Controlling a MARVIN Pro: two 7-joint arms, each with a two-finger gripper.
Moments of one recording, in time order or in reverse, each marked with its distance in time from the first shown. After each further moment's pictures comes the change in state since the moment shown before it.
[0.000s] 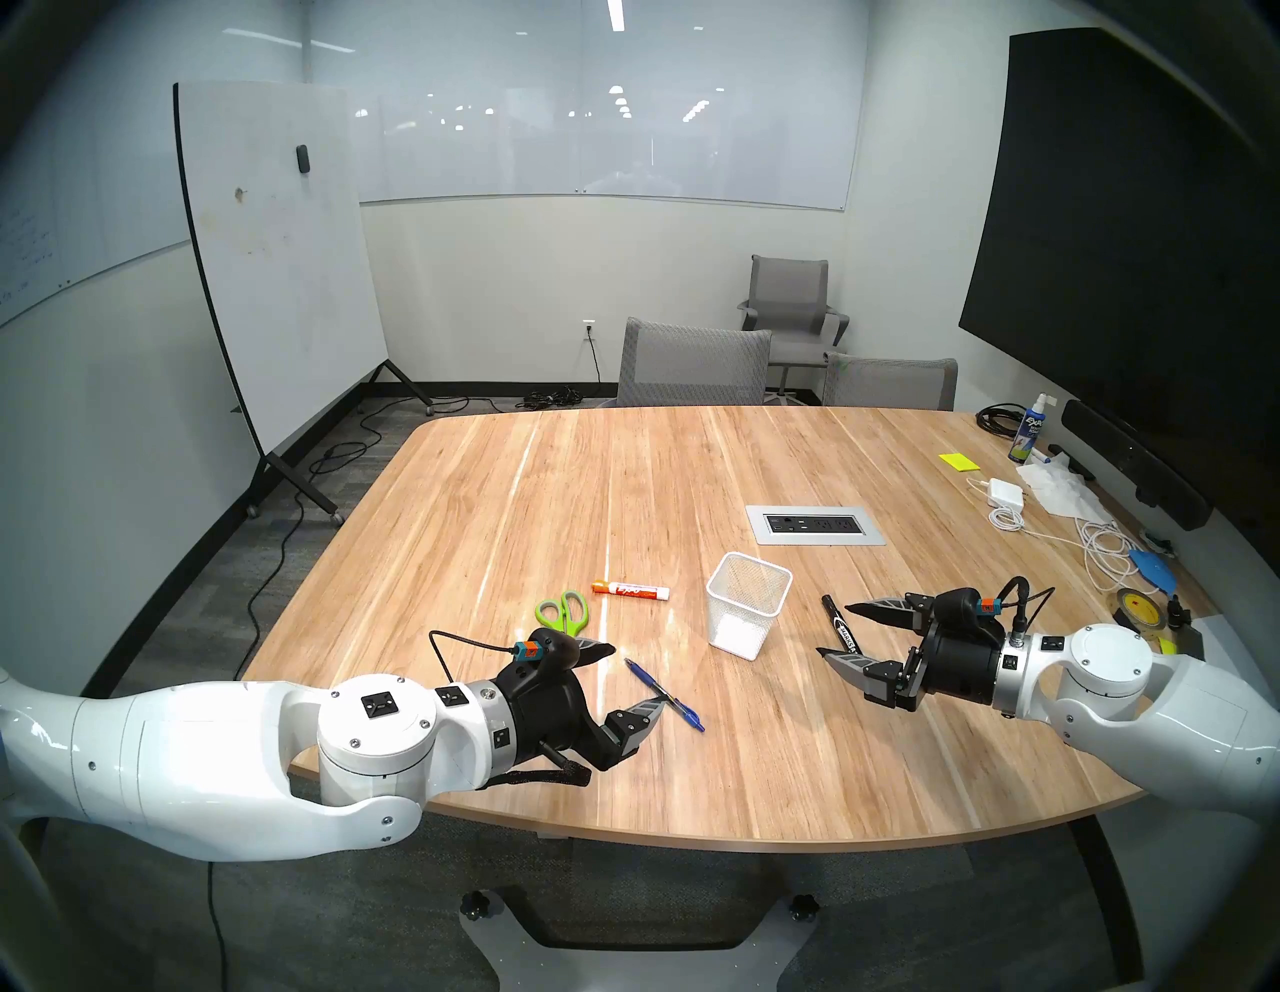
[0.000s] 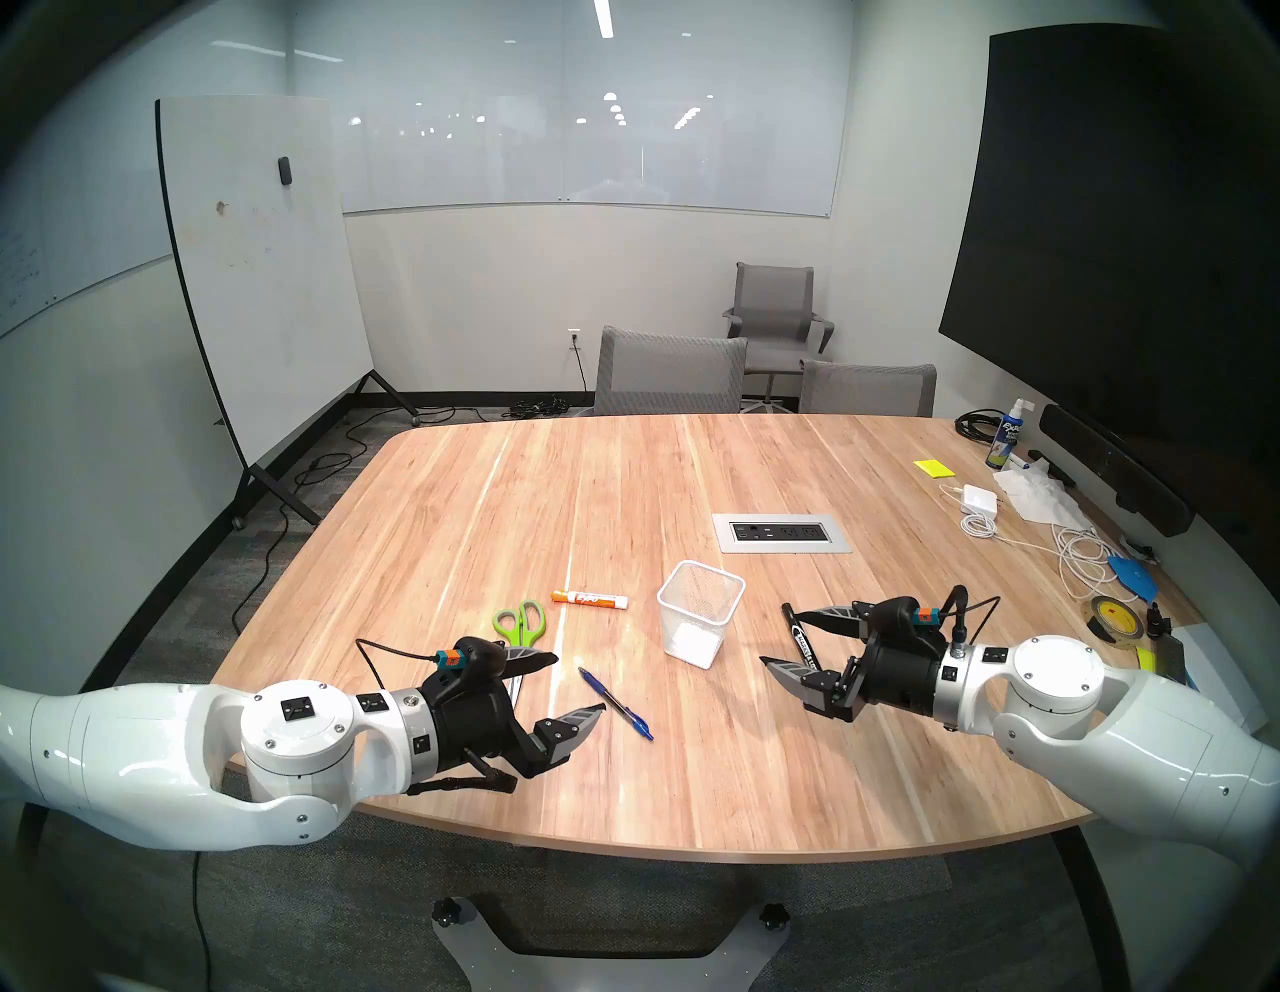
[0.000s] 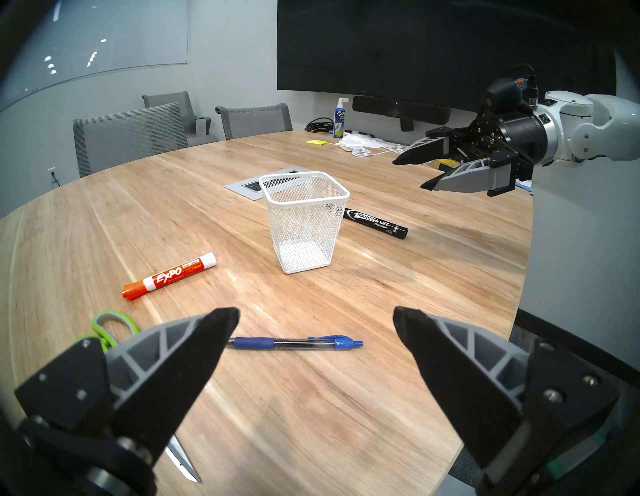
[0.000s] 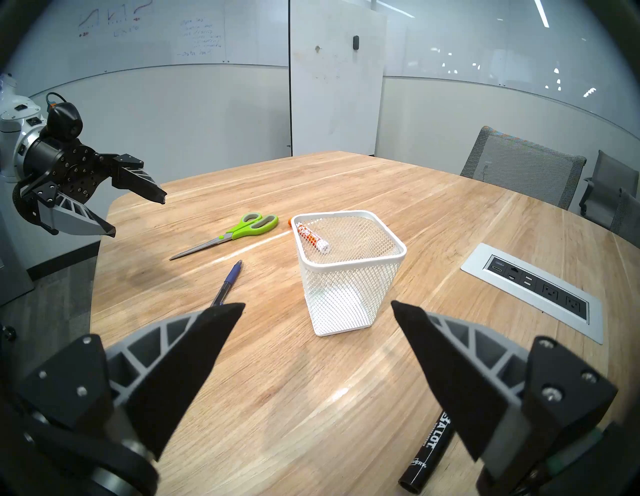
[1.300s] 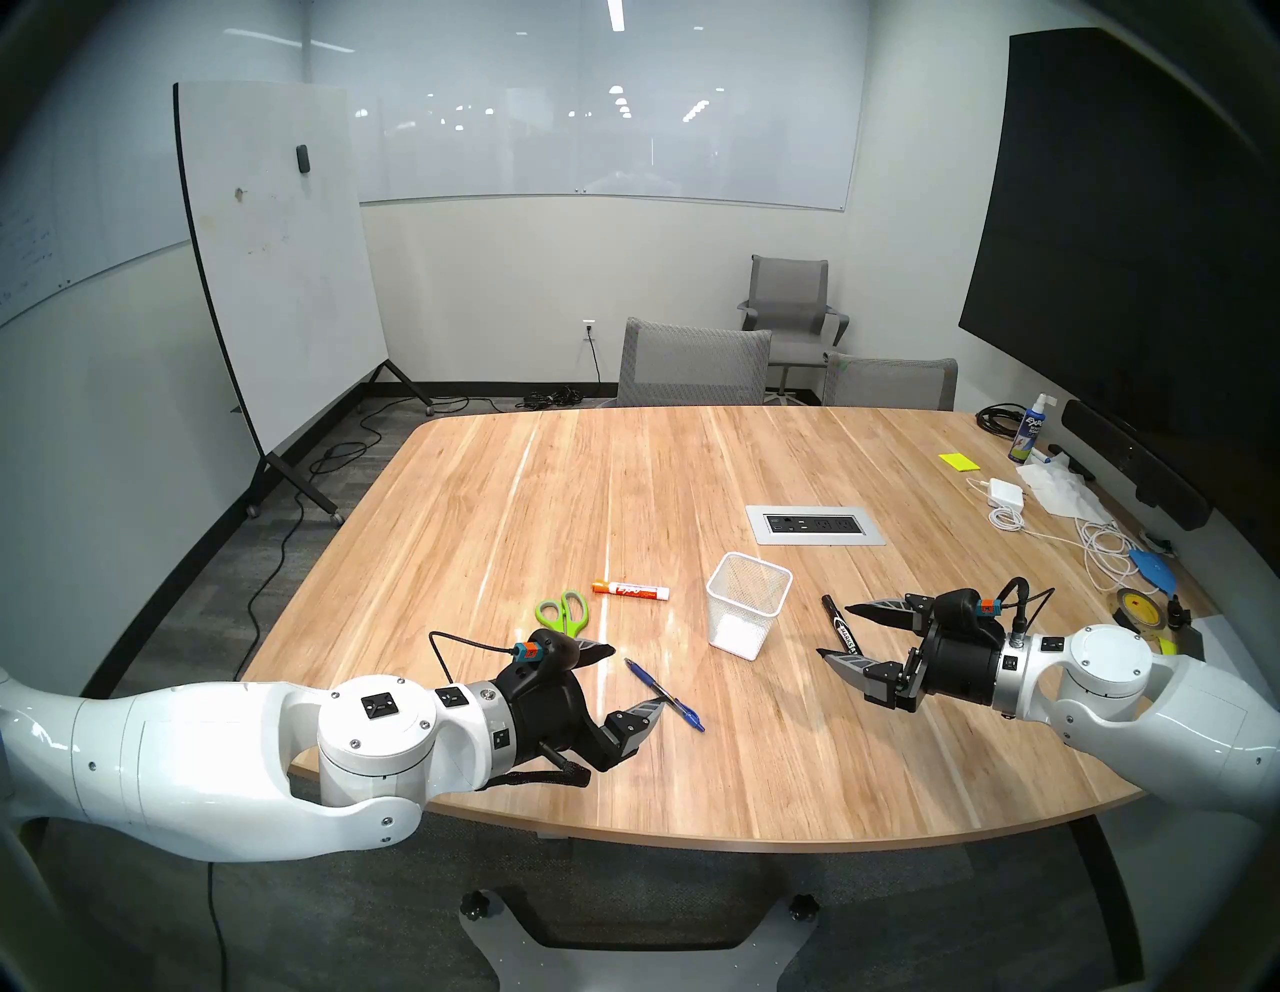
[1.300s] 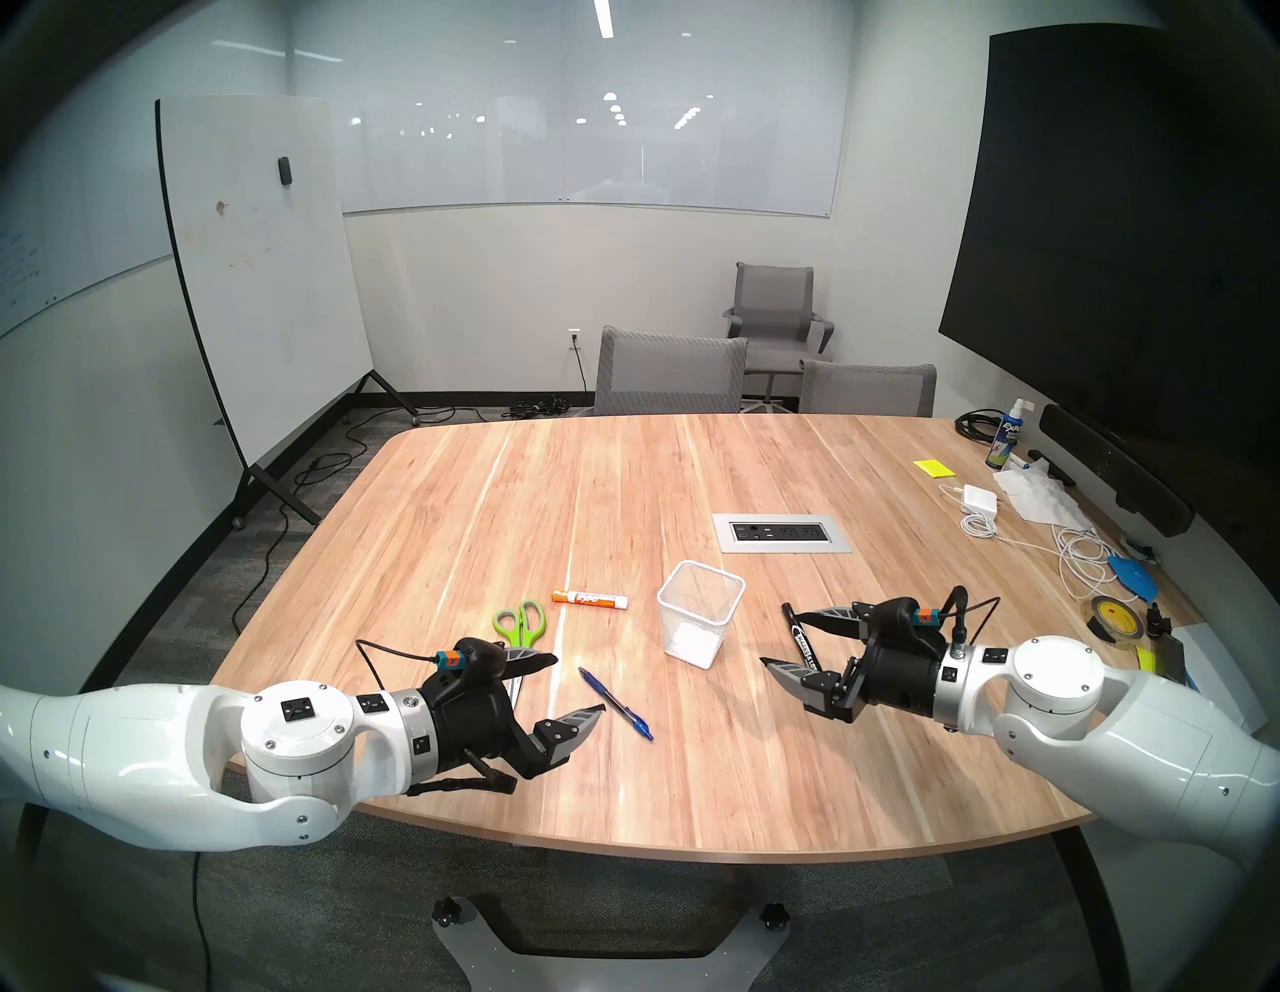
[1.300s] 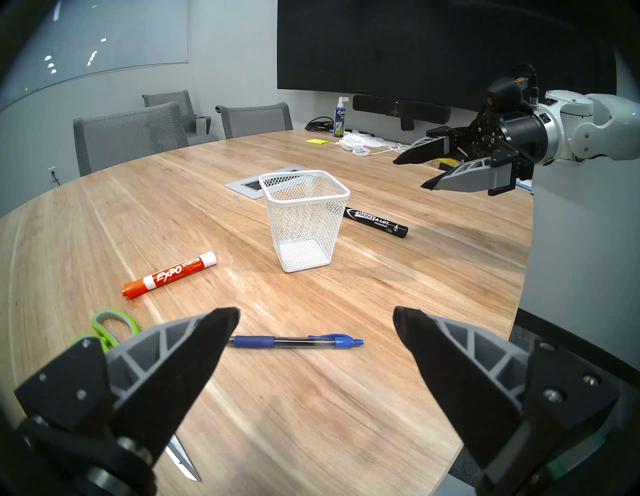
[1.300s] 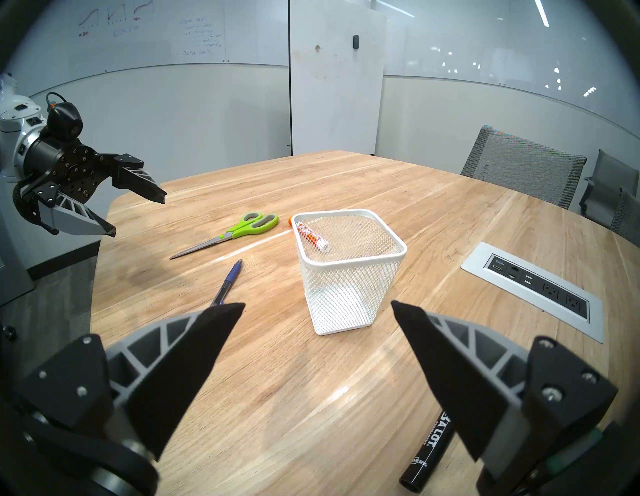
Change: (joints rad) left arm 0.000 0.000 0.002 0.001 0.000 0.000 0.001; right arm 0.000 0.001 -0.002 0.001 0.000 0.000 0.000
